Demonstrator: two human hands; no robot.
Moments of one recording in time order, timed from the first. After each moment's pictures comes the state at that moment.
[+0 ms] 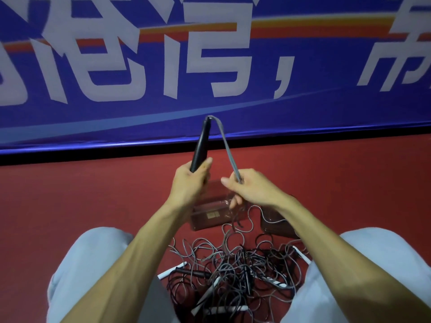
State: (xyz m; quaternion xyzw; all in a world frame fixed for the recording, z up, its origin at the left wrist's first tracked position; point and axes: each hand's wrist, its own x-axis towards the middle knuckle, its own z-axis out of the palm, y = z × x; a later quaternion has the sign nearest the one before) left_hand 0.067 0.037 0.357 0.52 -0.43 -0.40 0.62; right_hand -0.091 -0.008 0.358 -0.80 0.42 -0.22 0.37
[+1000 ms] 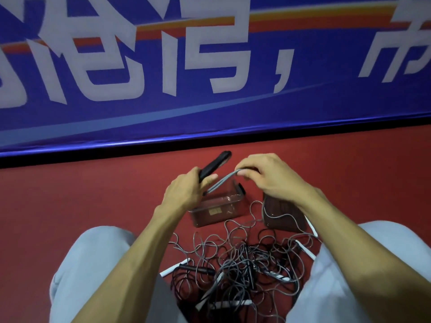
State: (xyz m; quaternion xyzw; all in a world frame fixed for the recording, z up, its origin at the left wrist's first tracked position) left_hand 0.090 0.033 0.342 0.73 -0.63 -0.12 0.22; right_hand -0.120 -0.012 0.376 -0.88 0.37 -0.26 0.12
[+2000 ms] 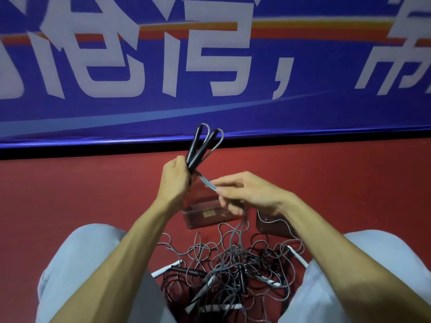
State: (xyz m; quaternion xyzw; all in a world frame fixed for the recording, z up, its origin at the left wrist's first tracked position) left_hand 0.082 0.033 0.357 0.60 -0.43 -0.30 0.60; right_hand -0.098 0.012 0.376 -0.73 0.32 -0.17 0.58
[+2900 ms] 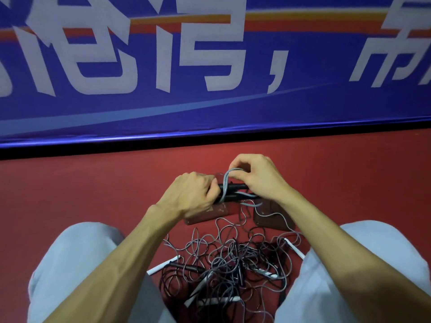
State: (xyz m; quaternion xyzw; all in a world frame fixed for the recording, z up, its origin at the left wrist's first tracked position) left_hand 0.067 0.049 0.347 0.59 -0.78 0.03 0.20; right_hand -0.111 -0.003 0.370 -0.81 0.43 -0.33 0.22
